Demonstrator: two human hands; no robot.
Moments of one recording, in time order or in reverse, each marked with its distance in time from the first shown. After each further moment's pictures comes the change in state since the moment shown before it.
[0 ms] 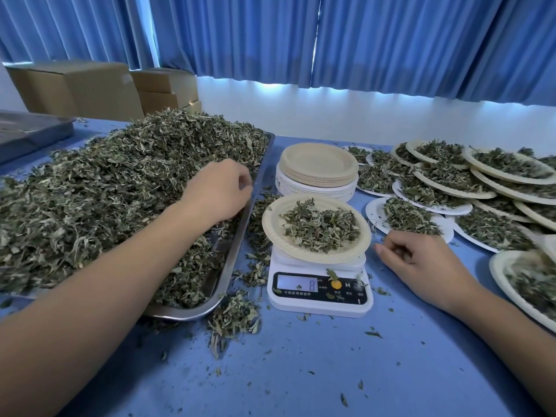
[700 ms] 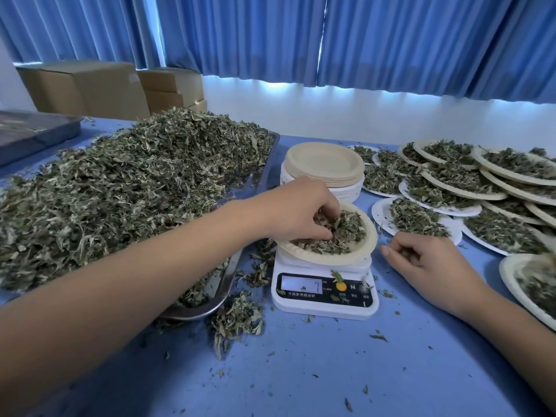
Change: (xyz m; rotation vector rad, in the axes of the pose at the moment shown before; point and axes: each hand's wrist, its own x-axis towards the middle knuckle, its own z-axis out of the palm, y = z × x) left_hand -0.012 0.079 0.013 -0.099 -0.337 0.614; right_hand -0.001 -0.002 -0.002 0.020 -0.001 -0.021
